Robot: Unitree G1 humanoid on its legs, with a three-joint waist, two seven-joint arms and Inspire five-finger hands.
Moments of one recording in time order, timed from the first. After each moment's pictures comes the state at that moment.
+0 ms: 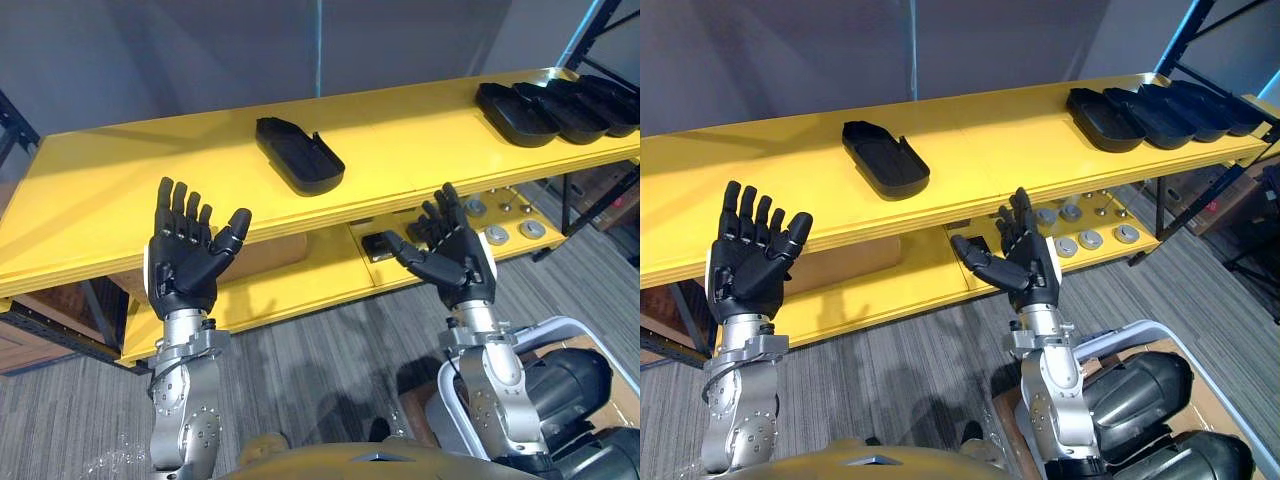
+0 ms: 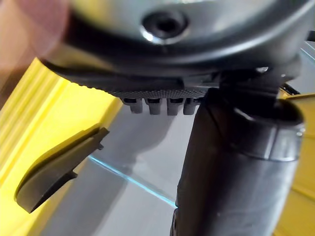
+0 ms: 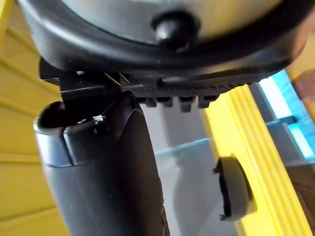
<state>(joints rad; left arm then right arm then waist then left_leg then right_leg) 0.30 0.06 0.00 -0.34 -0.59 -0.26 0.08 0.20 -0.15 0.06 -0.16 0.42 -0.21 0.07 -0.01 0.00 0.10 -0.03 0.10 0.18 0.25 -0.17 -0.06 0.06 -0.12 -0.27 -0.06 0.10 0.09</state>
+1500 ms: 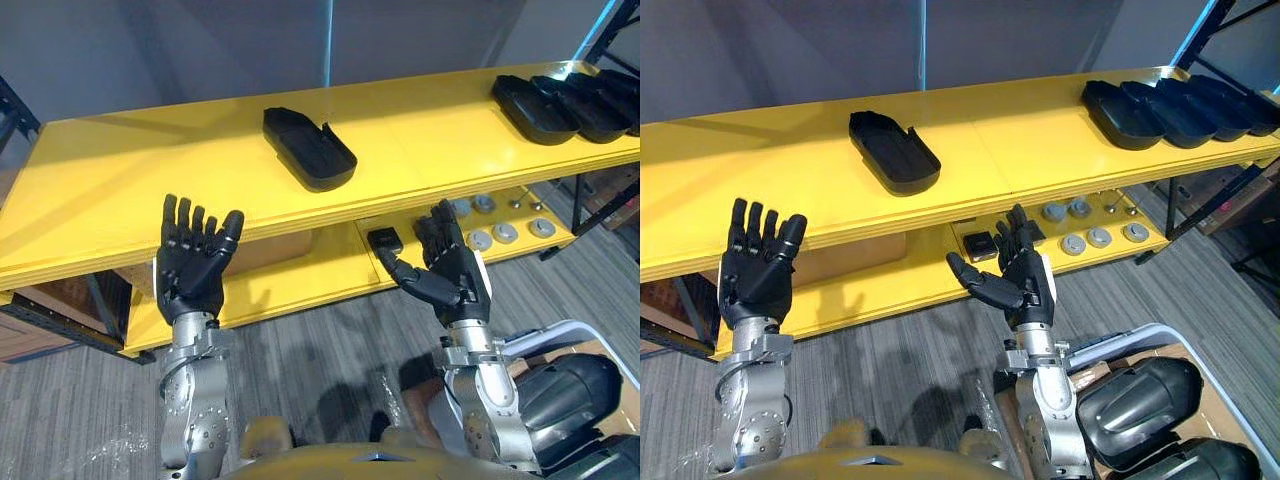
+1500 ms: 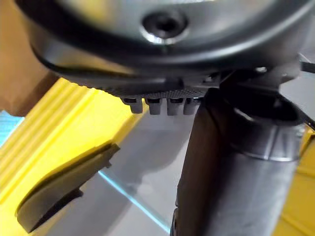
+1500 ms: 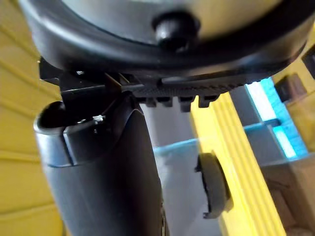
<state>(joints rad) 0.33 0.03 -0.01 -0.30 -0.70 -0.28 0.14 0.27 -0.15 0.09 -0.12 0.40 -0.32 0.07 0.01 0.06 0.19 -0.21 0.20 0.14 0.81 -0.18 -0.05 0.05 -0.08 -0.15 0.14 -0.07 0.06</state>
